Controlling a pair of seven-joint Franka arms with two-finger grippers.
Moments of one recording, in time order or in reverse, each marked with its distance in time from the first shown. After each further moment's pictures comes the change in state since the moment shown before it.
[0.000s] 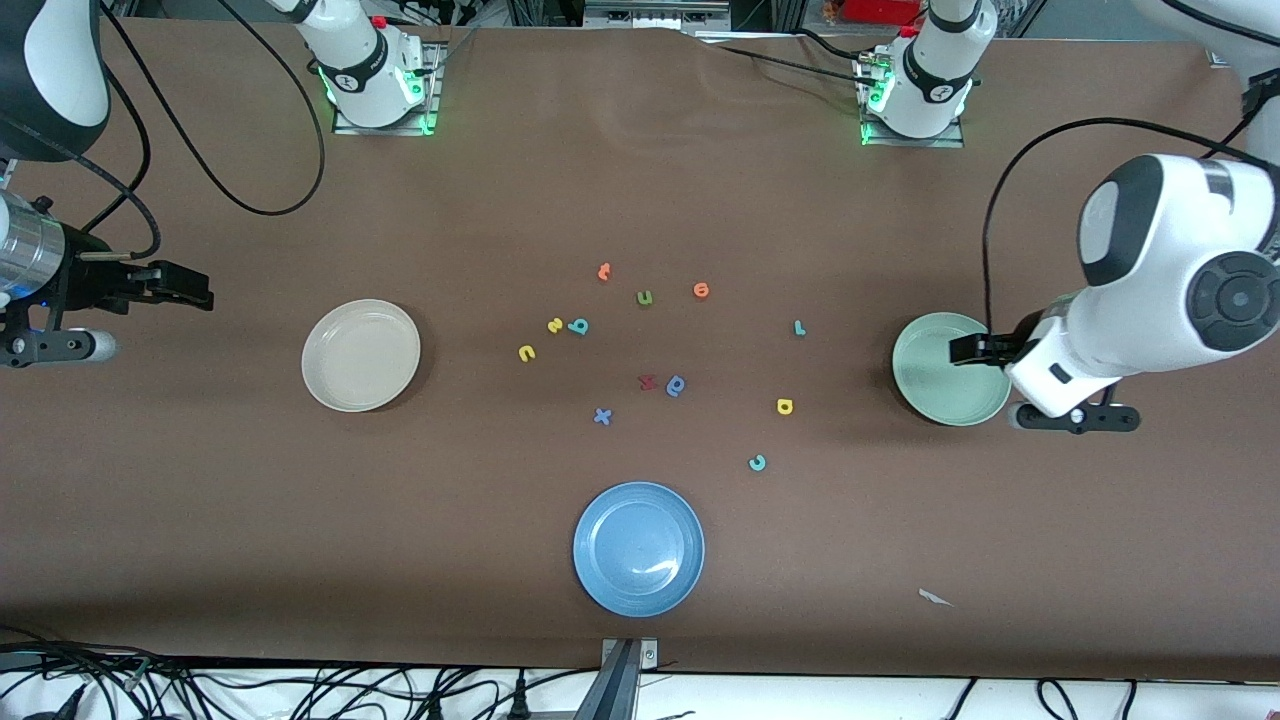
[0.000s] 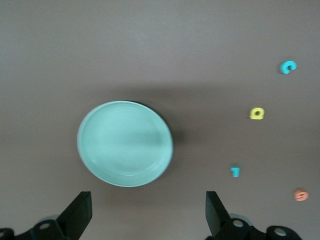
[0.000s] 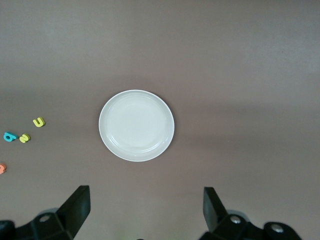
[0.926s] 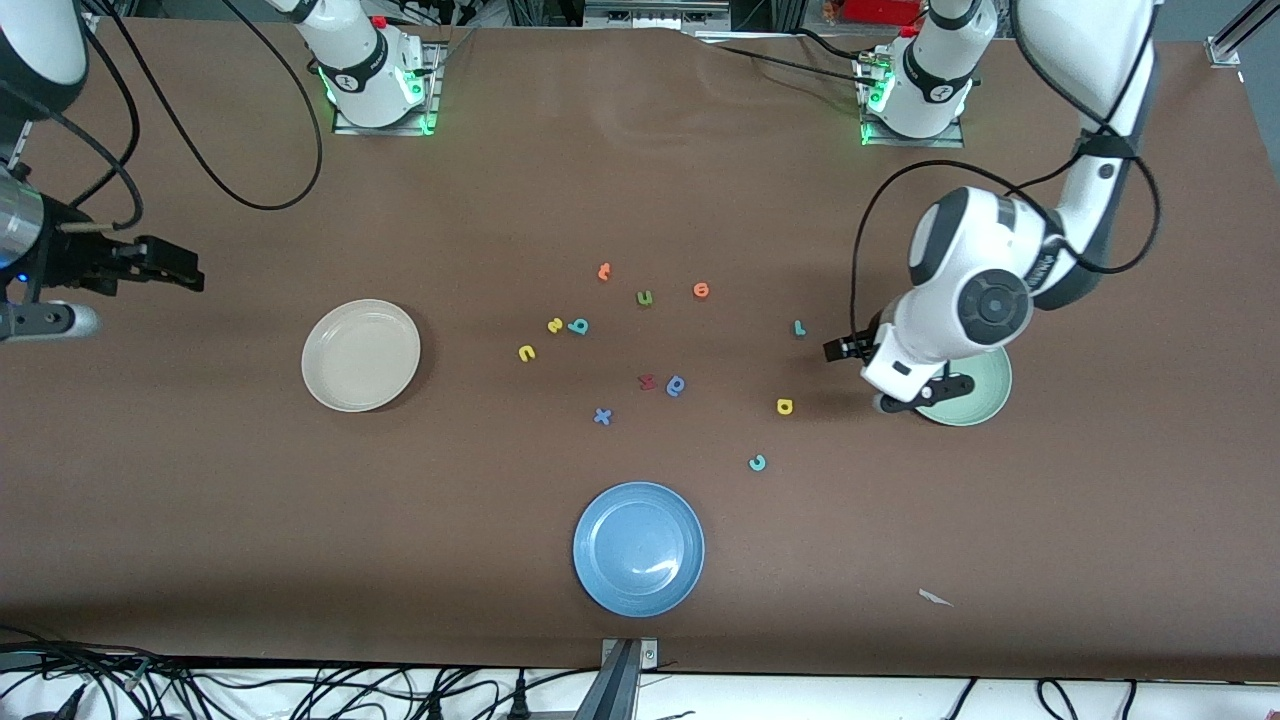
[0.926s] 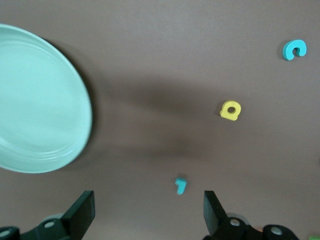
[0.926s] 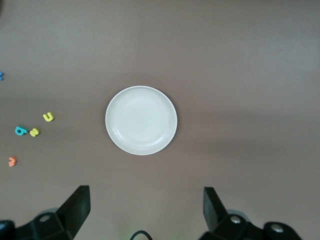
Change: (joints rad) left arm -0.177 0.010 -0.012 -0.366 -0.066 0.400 -0.408; right arm 0.002 -0.075 0.000 -0.017 0.012 -0.035 0.000
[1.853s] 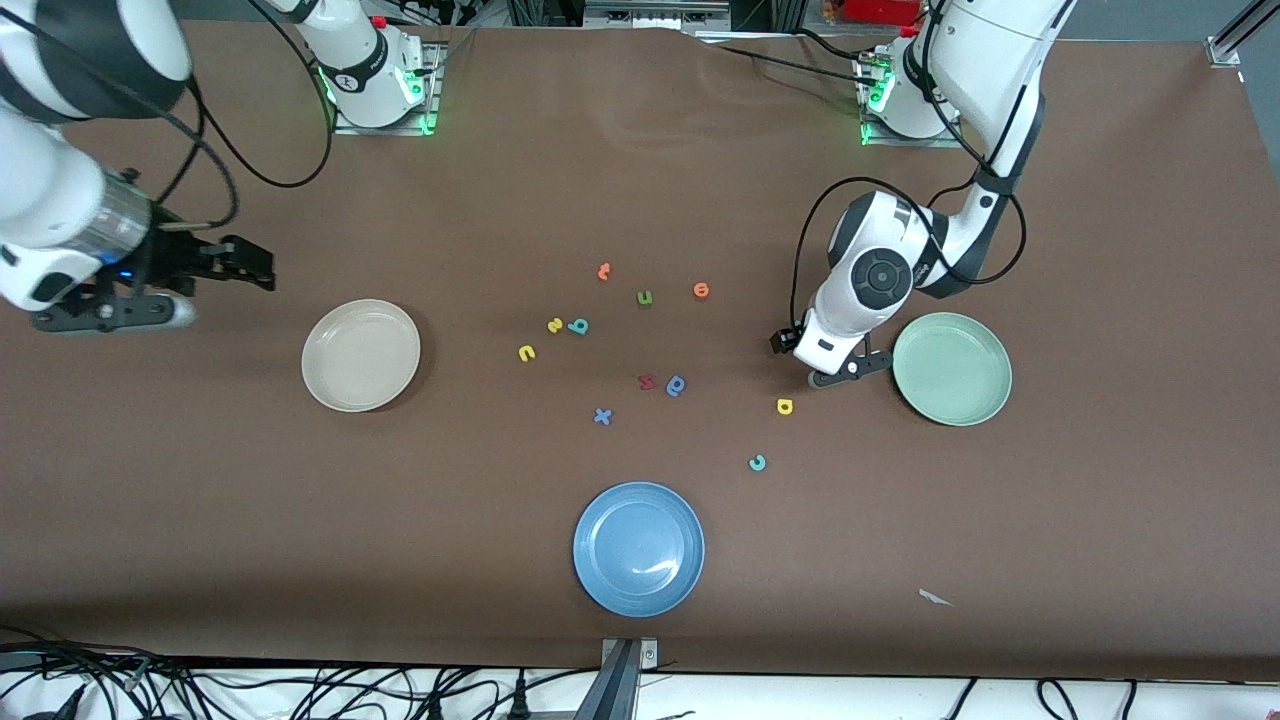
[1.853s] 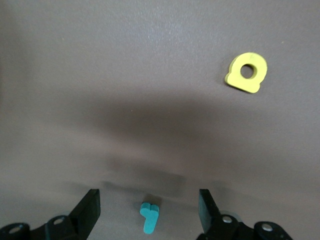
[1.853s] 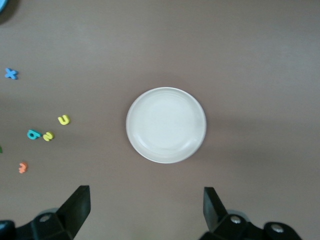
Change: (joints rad) left arm -0.106 0.096 -0.002 -0.209 0.000 0.357 -0.103; right arm 0.003 -0.057 0.130 -0.239 0.008 0.208 0.118
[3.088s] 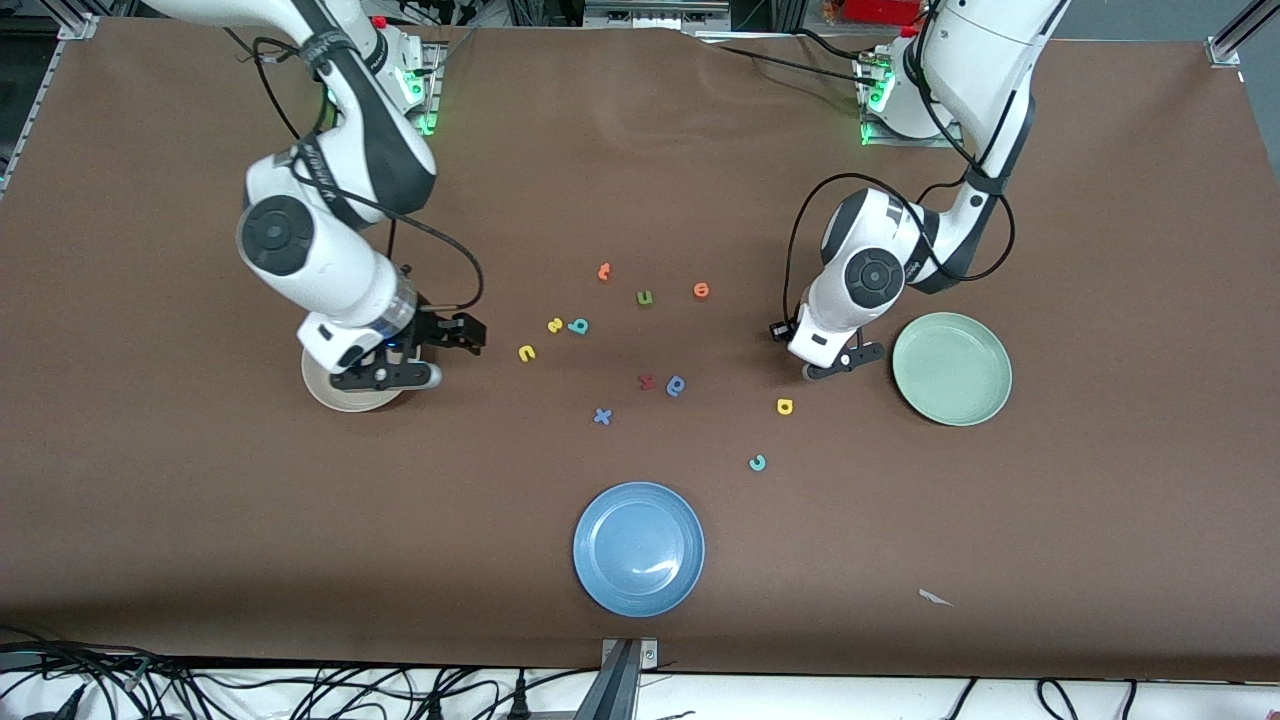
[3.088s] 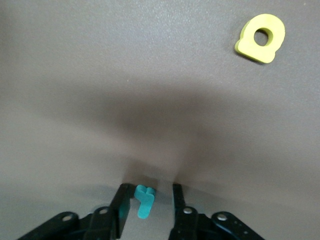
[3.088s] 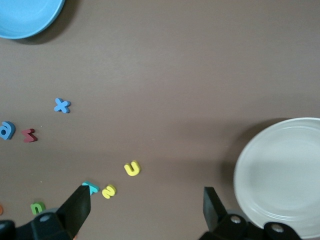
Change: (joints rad) left arm 0.002 0.000 -0.020 -0.024 -0.044 -0.001 -0.013; right arm 0.043 0.237 0.242 -0.168 -0.036 0.504 0.325
